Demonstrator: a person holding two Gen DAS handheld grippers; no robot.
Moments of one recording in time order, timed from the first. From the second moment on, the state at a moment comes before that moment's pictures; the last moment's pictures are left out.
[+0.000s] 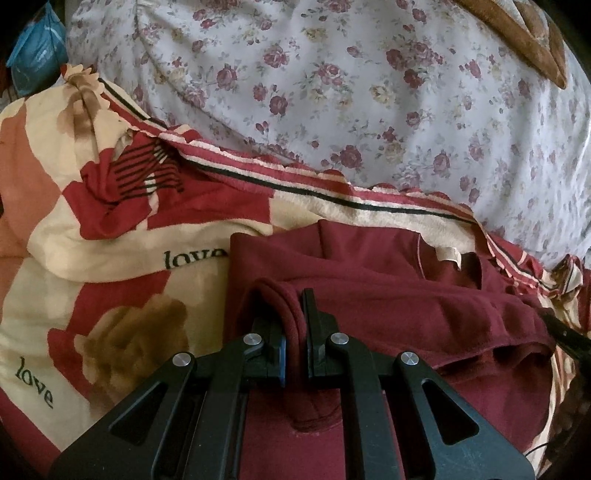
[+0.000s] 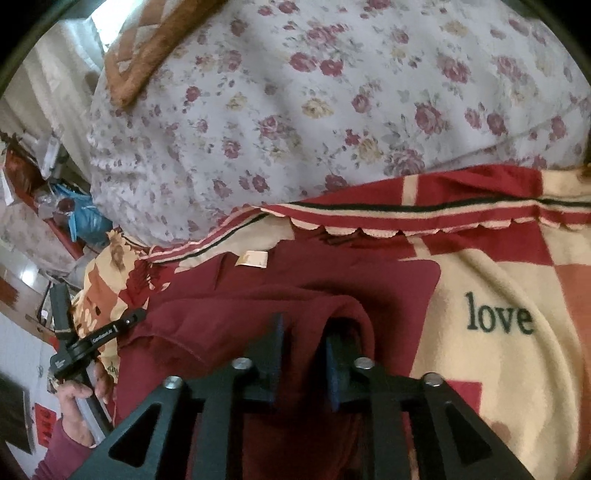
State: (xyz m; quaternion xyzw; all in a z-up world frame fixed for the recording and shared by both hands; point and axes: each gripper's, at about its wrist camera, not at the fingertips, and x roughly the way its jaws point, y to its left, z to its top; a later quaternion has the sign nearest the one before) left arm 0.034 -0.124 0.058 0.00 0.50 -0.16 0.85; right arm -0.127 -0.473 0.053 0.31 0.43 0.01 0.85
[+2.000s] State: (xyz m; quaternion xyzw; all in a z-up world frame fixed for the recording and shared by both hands) left arm -0.059 -0.040 0.049 -0.03 0.55 -0.27 0.79; right arm -0.201 -0.403 0.042 0.18 0.49 0.02 0.85
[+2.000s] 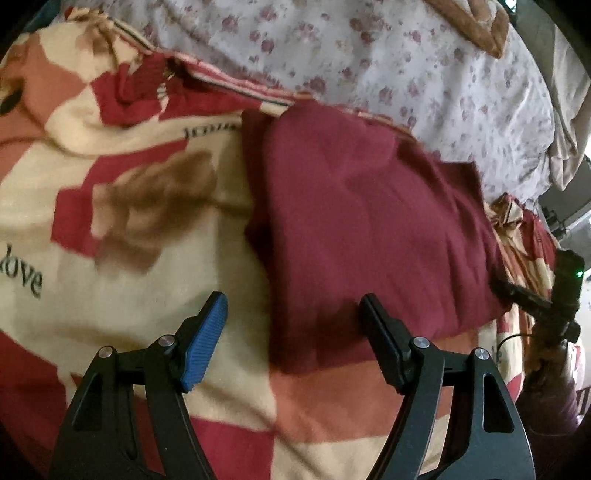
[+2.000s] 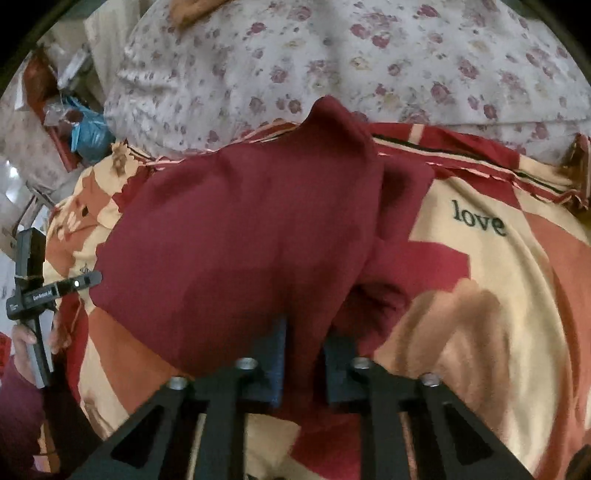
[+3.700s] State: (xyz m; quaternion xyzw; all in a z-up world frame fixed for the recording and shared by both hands) left arm -0.047 -0.067 0.044 -0.03 0.49 -0.20 0.85; right arm -0.051 -0.317 0.097 0.07 0.47 0.02 0.88
